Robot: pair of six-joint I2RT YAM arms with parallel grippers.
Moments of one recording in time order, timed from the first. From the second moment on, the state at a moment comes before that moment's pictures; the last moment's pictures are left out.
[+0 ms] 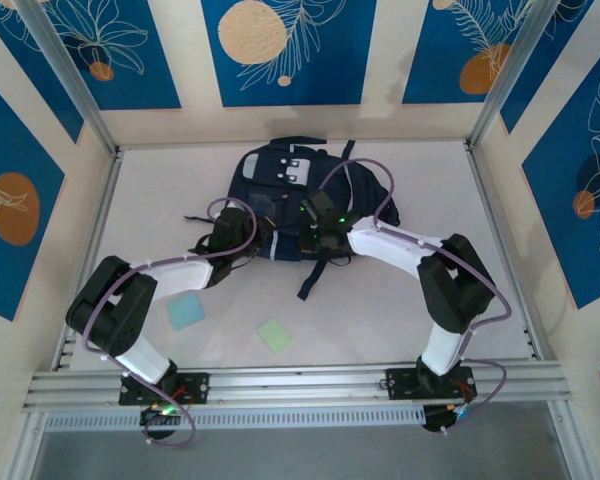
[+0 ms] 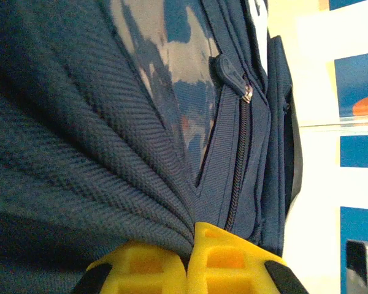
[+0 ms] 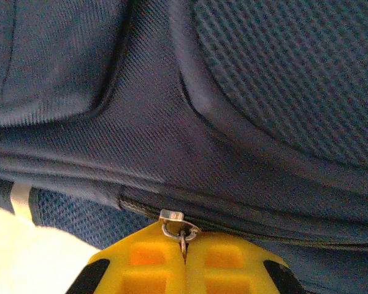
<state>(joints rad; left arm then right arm) -0.53 1.59 0.74 0.38 0.06 -1.23 0.68 1.74 1.21 -0.52 0.06 0.62</state>
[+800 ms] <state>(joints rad) -0.34 1.83 1.17 0.15 0.29 -1.00 0.48 1.59 1.13 -0.71 -0.18 0.41</state>
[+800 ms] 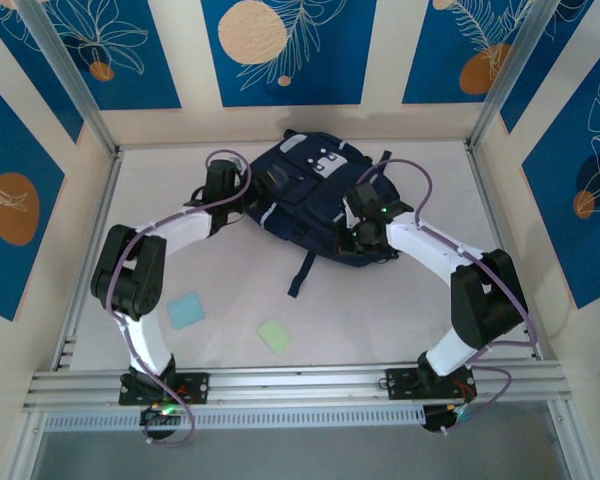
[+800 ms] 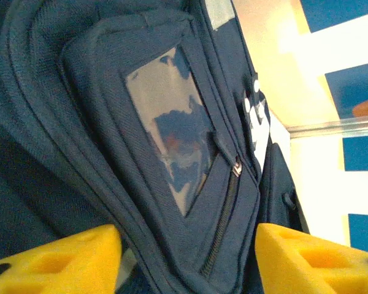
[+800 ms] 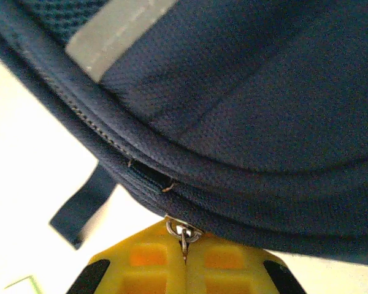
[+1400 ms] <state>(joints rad) -0.48 1.80 1.05 0.24 0.30 -1.09 0.59 1.67 1.26 -0.66 -0.36 0.49</state>
